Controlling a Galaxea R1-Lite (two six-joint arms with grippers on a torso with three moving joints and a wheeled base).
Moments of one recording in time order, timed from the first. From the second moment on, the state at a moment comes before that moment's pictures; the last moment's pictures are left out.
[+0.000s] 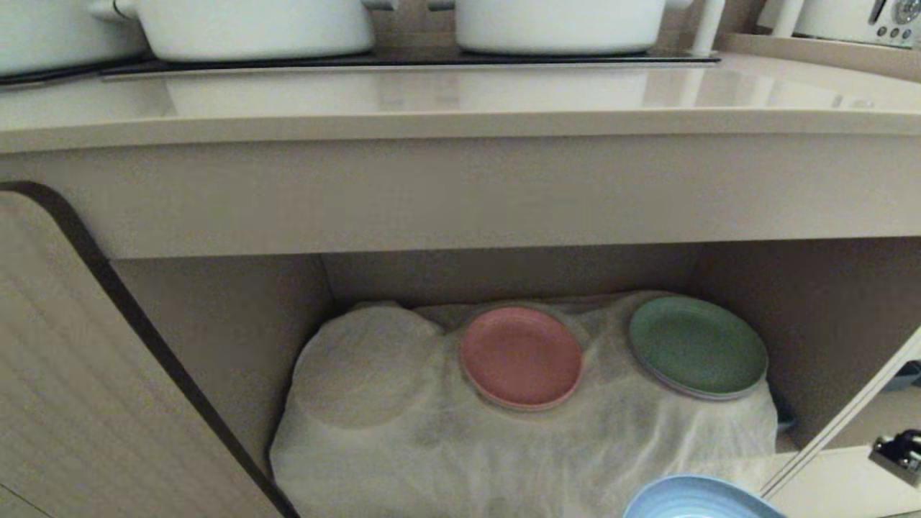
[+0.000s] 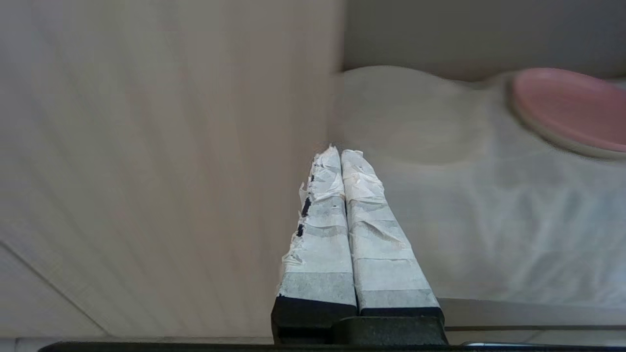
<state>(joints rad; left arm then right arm) 0.00 0.00 0.00 0.00 0.00 -0.05 -0.06 1.16 -0.40 0.44 0.39 0.04</state>
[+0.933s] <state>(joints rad) 0.00 0.00 0.00 0.00 0.00 -0.05 -0.06 1.16 -0.40 0.43 0.39 0.04</state>
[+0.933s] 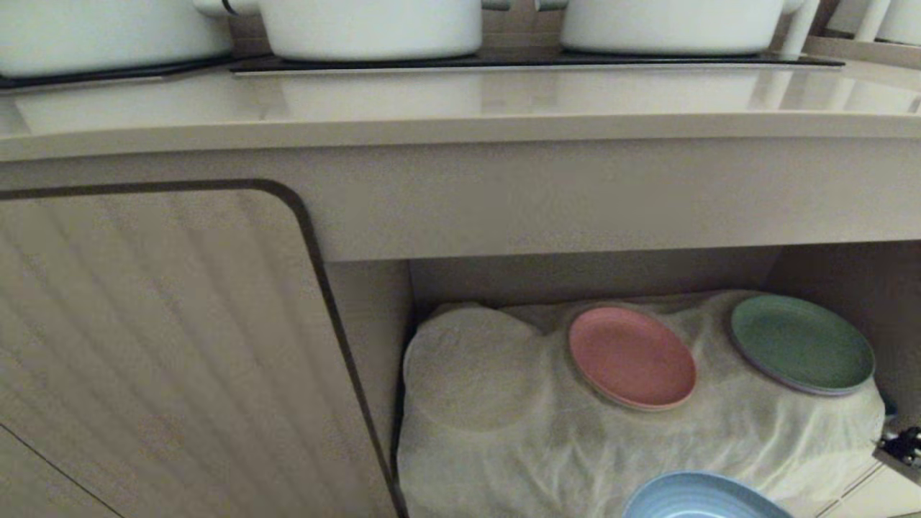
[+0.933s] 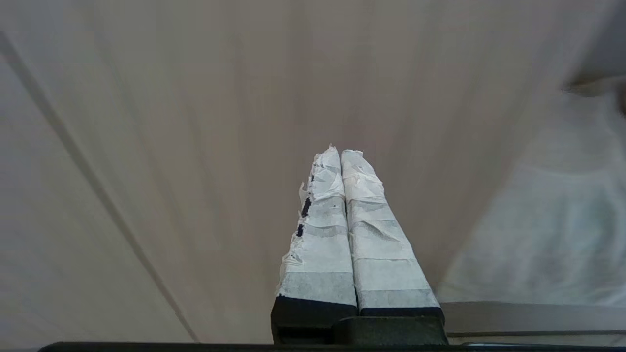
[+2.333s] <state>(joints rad) 0.00 0.00 0.00 0.00 0.00 -0.05 -0.06 1.15 -0.40 0.44 0.39 0.04</state>
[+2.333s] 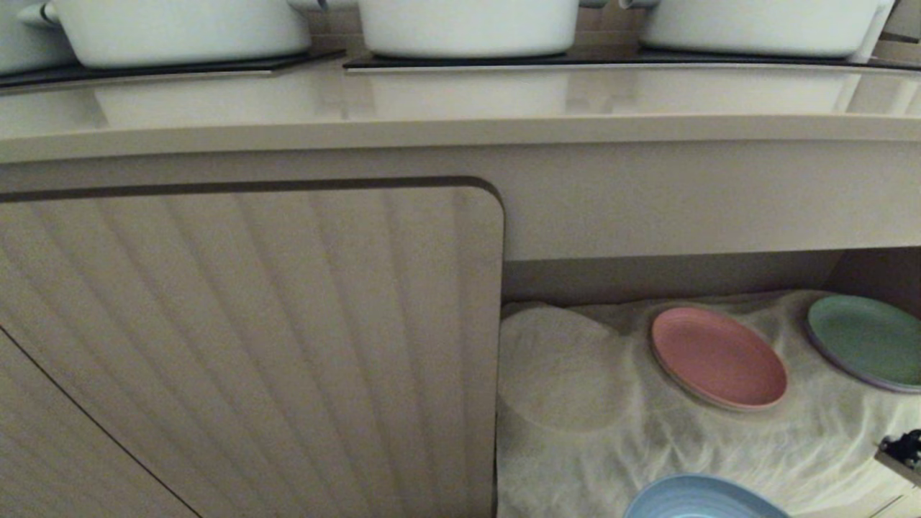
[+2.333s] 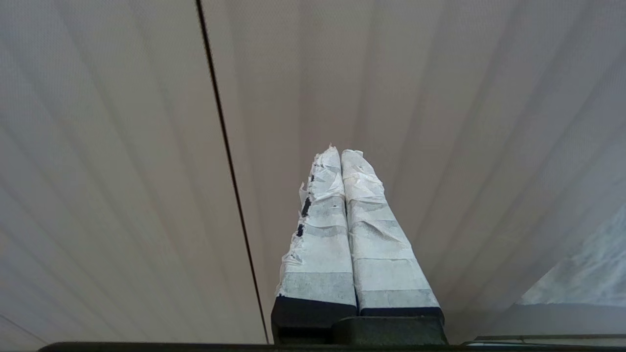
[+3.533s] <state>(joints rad) 0.00 0.00 0.00 0.00 0.00 -0.05 -0.06 1.41 -0.38 0.19 0.38 0.04</state>
